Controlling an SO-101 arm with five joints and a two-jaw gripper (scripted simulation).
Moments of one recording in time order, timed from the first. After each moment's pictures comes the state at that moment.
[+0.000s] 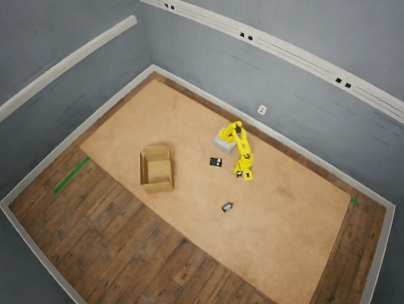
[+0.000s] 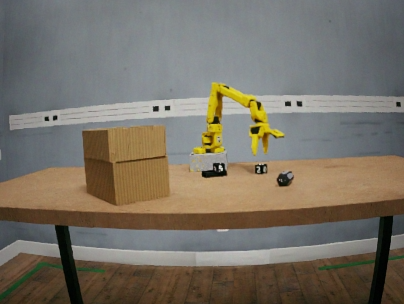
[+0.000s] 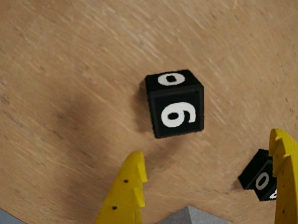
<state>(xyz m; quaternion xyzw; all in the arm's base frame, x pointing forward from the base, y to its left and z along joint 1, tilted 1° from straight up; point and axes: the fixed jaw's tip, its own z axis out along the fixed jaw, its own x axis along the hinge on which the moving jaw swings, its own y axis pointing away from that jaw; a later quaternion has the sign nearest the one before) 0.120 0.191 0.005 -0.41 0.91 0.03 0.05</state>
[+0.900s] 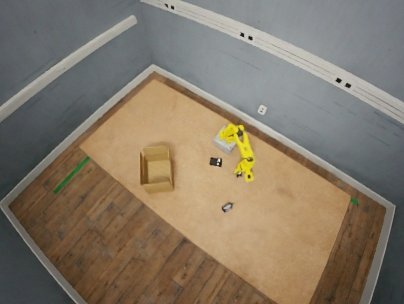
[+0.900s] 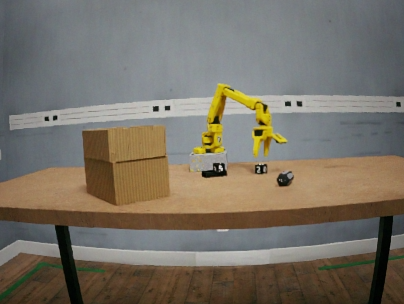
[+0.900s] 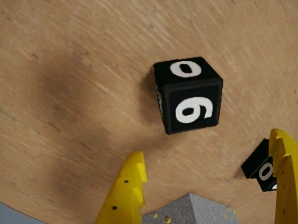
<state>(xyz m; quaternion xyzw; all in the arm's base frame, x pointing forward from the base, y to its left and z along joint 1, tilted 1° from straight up) 0.113 0.193 -0.005 -0.42 0.91 0.00 0.00</state>
